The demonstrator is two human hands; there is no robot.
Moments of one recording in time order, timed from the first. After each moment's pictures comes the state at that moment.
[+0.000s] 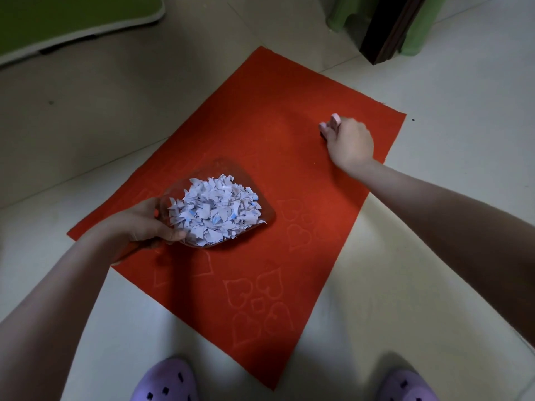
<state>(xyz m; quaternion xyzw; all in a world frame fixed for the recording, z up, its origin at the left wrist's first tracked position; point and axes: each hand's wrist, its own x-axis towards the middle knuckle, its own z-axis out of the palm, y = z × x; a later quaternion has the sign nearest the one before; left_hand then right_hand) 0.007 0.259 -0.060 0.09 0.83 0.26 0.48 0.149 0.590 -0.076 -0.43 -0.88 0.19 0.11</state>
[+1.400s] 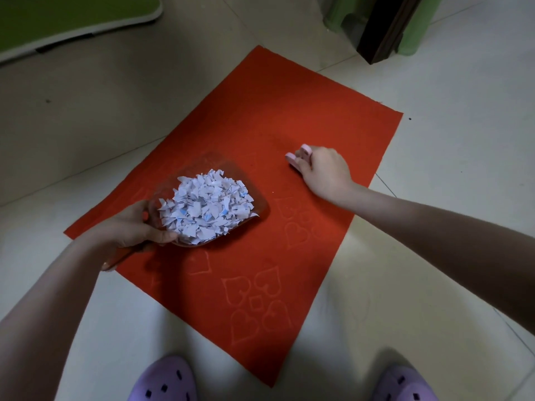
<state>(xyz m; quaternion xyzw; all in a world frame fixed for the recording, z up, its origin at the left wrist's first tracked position) -0.003 0.229 -0.086 0.08 0.83 0.31 0.46 0.166 0.541 -0.087 -0.31 -0.93 0.21 0.05</state>
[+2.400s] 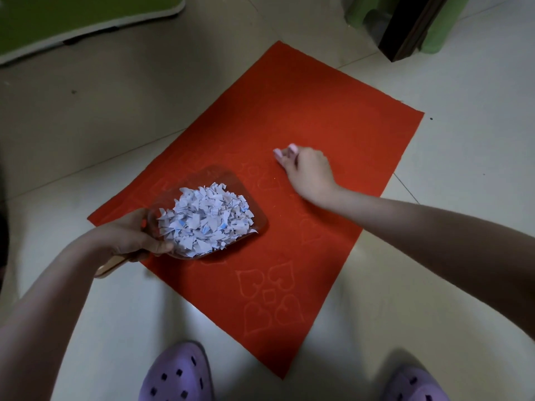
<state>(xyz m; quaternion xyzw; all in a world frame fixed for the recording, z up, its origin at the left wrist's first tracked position) 0.008 0.192 -0.070 0.05 0.82 0.30 0.49 0.135 0.489 -0.092 -0.29 -0.91 0.27 0.09</state>
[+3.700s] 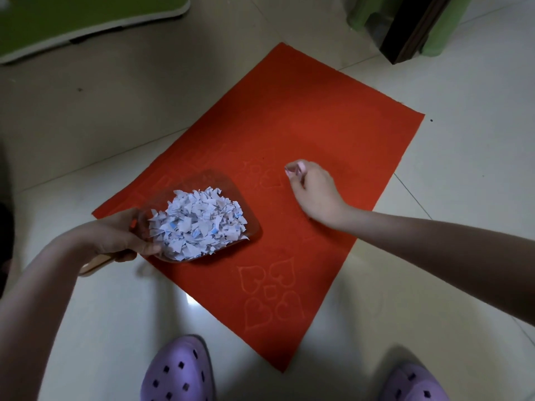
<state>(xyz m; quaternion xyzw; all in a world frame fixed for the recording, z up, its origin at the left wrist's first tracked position) 0.001 0.172 -0.059 0.07 0.80 0.30 0.52 0.167 0.480 -0.105 -0.25 -0.92 0.29 0.08</state>
